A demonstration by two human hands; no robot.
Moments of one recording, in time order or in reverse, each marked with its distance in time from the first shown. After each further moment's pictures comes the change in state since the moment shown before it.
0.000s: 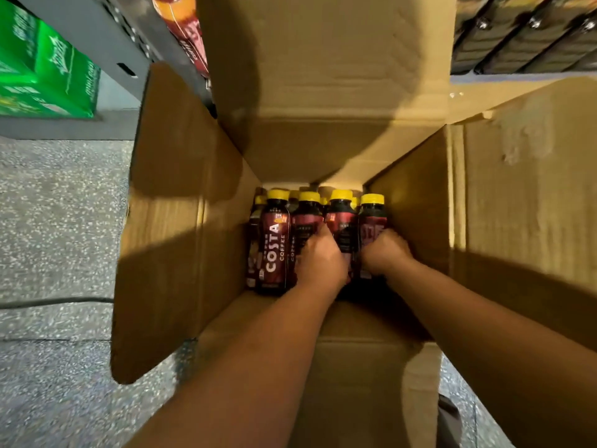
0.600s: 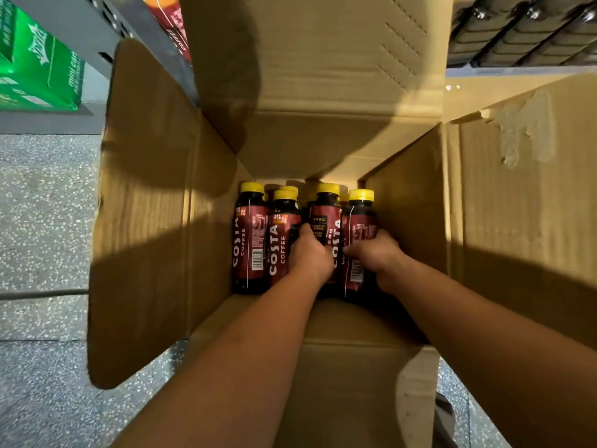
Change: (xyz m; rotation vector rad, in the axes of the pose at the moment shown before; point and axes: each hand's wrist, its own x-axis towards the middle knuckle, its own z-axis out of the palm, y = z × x) left_hand 0.010 -0.007 0.002 -0.309 -0.046 -0.160; right_hand -0.001 0.006 0.002 0.549 -0.192 0.112
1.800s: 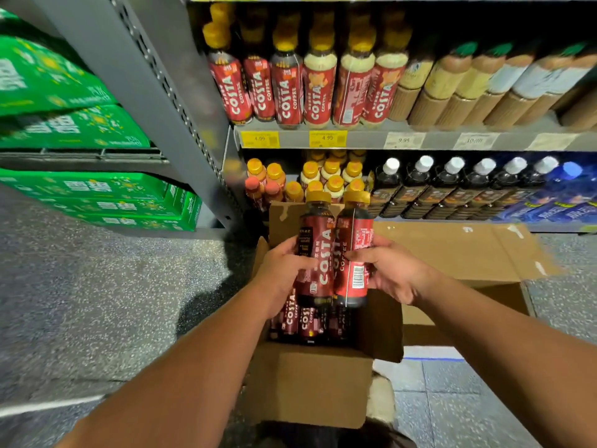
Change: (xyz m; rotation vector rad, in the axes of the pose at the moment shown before) left_hand -0.229 0.120 -0.189 -0.589 -0.200 0.353; right_hand -0.279 -0.143 -0.100 0.236 -0.422 -0.402
